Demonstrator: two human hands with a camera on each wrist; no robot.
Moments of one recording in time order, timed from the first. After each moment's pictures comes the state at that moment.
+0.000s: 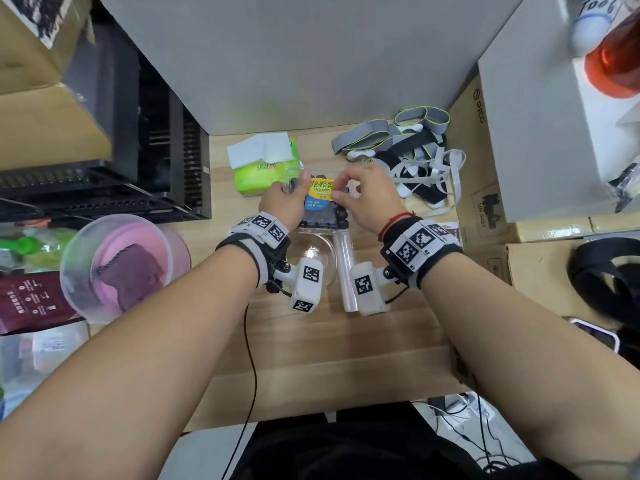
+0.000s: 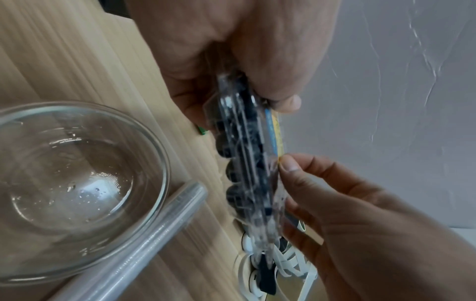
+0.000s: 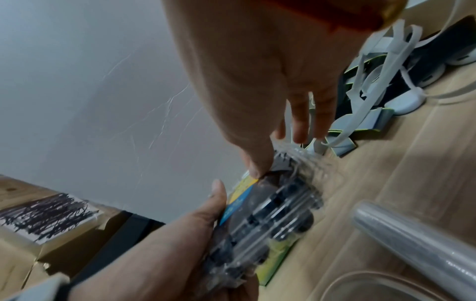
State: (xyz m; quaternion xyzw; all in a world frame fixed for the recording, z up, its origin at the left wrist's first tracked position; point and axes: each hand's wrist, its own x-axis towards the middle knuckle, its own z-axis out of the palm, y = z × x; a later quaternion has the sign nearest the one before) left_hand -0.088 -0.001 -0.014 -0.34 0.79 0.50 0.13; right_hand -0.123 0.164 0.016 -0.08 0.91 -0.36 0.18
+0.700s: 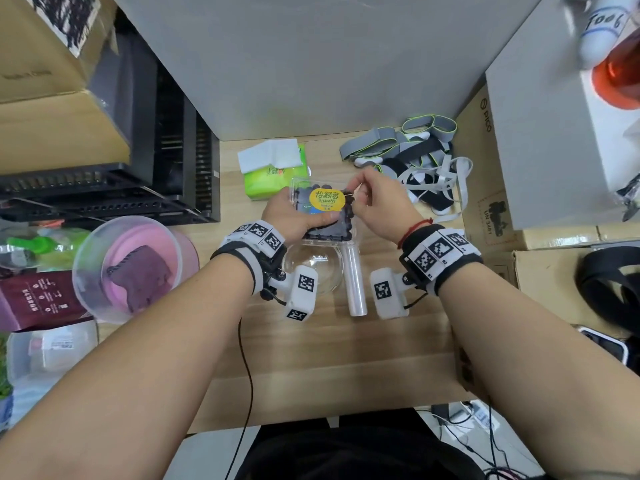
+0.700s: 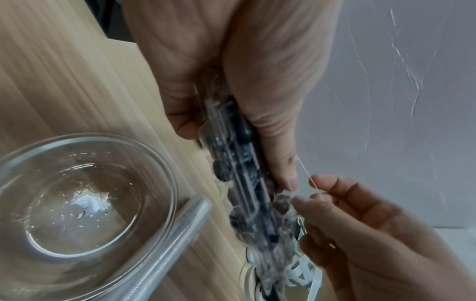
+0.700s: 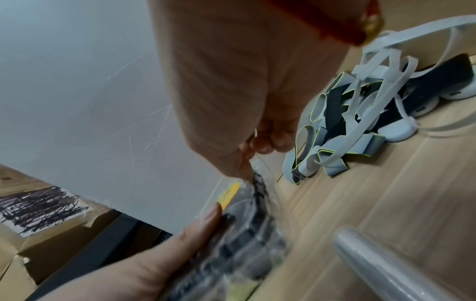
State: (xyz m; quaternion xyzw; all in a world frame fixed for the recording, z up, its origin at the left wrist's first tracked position) left_hand -0.075 -0.016 -0.016 -0.26 0.76 0.57 0.18; right_hand -0.123 0.174 0.018 -0.13 0.90 -0.37 0.18
